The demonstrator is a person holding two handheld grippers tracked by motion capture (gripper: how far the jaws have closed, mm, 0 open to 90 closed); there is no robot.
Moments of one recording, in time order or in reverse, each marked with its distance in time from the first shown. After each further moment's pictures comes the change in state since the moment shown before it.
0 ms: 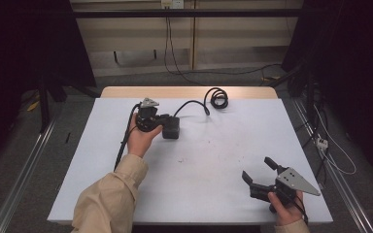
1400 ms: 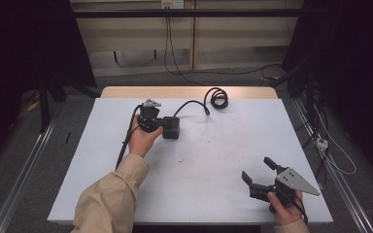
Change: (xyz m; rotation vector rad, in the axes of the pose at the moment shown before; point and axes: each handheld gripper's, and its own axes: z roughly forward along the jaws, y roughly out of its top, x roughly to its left) left arm -0.006 -0.001 0.004 0.068 0.005 -0.035; right arm 0.000 0.000 0.001 0.006 0.006 -0.005
